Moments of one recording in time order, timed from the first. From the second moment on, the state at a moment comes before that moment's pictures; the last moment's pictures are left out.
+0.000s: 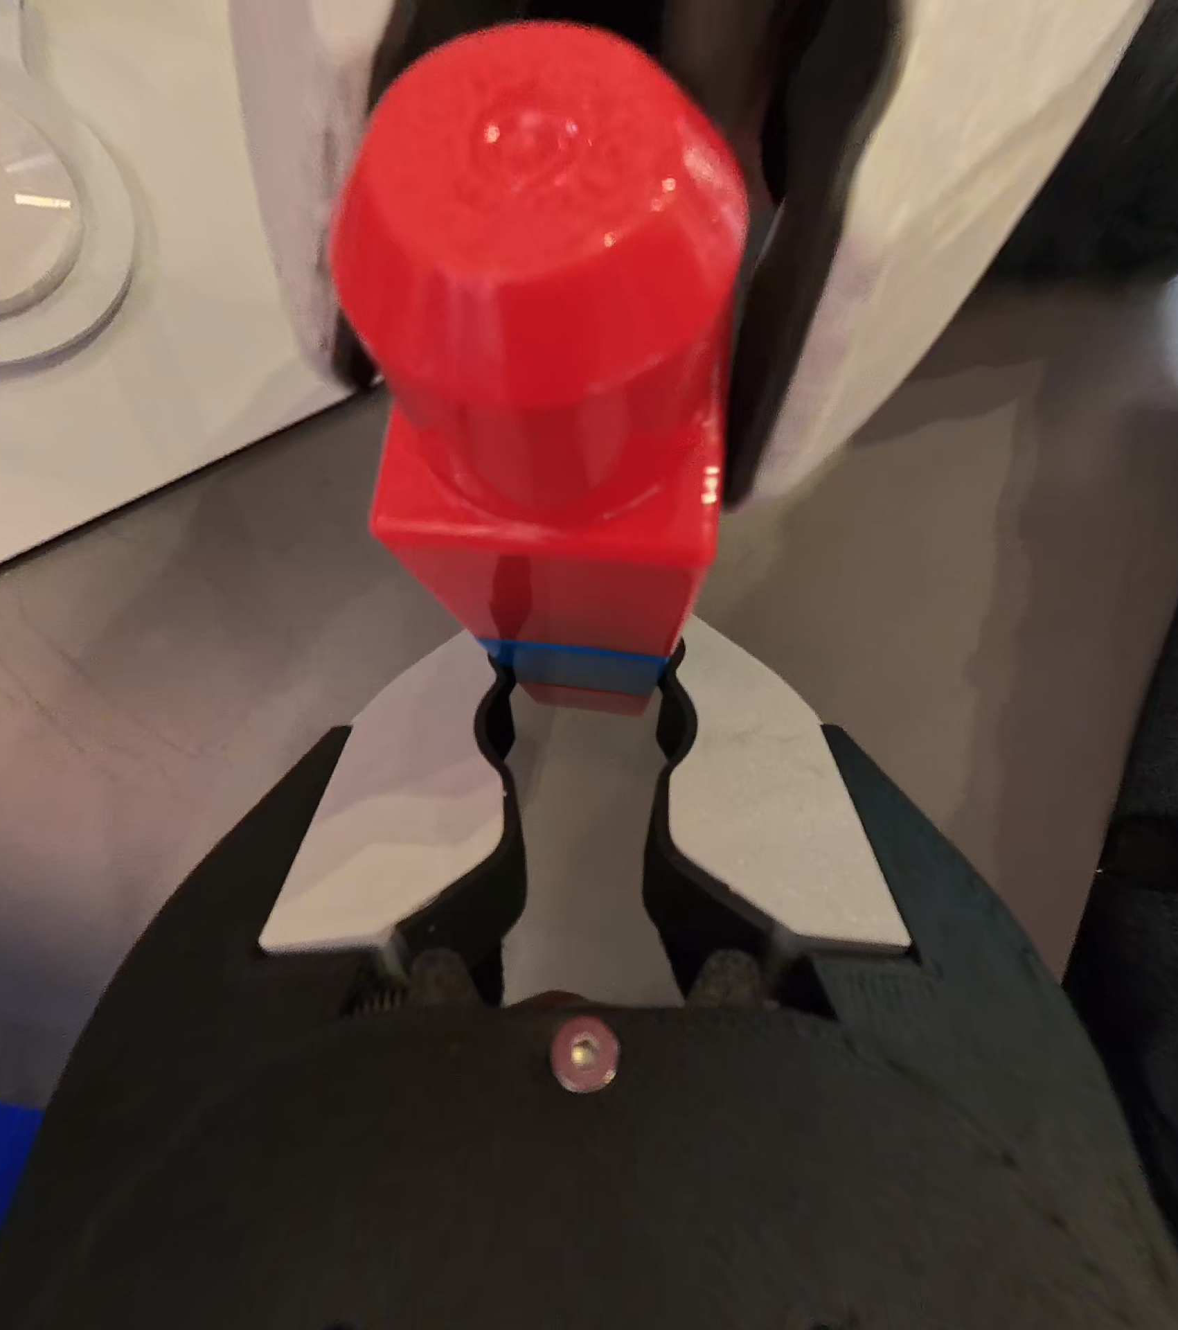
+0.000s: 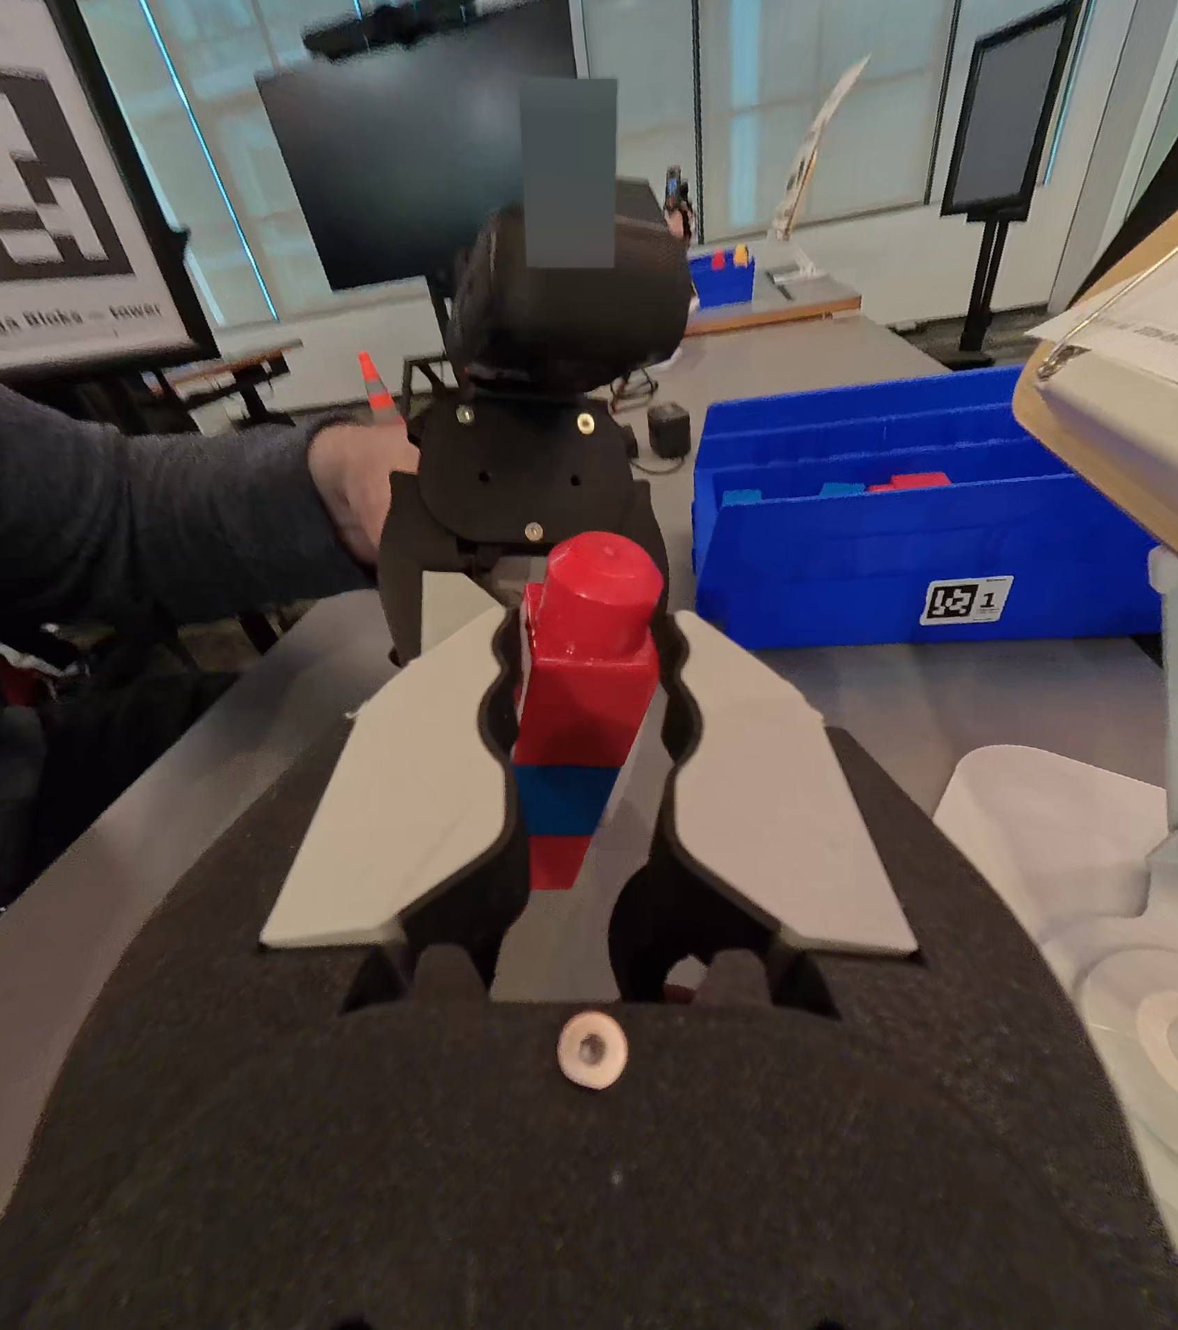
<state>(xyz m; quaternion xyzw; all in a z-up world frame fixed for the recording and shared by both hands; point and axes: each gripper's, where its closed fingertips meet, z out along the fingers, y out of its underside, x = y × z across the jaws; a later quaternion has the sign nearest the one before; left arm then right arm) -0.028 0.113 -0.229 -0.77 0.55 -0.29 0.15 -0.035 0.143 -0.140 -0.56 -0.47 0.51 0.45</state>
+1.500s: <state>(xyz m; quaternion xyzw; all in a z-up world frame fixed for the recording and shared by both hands) 0.026 0.136 -0.189 -0.69 0.49 -0.40 0.35 0.364 0.221 -0.153 -0.80 -0.19 0.08 0.57</state>
